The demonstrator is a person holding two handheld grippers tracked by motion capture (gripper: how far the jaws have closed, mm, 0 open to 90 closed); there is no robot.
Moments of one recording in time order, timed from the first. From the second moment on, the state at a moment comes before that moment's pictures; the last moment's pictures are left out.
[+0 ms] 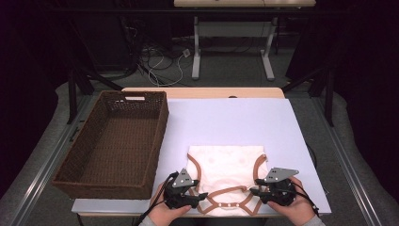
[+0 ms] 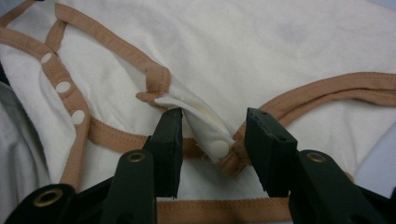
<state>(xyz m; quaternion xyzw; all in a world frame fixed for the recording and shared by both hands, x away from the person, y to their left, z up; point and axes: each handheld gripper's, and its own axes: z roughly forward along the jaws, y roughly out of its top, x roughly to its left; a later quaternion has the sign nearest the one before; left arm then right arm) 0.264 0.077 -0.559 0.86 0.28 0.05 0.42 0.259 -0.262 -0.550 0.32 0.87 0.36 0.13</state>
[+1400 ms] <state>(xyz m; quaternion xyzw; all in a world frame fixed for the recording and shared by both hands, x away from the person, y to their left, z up) 0.236 0.084 -0.534 0.87 0.24 0.06 0.42 0.211 -0.267 -0.529 0.26 0.88 0.36 0.14</state>
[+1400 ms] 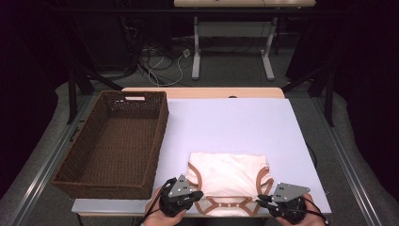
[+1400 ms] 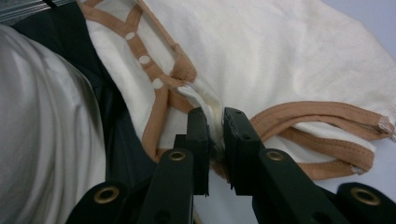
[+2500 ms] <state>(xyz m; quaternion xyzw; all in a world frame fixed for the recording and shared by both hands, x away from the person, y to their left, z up) 0.314 0.073 -0.480 0.85 0.28 0.11 0.44 0.287 -0.275 -0.486 0.30 0.85 0.41 0.15</state>
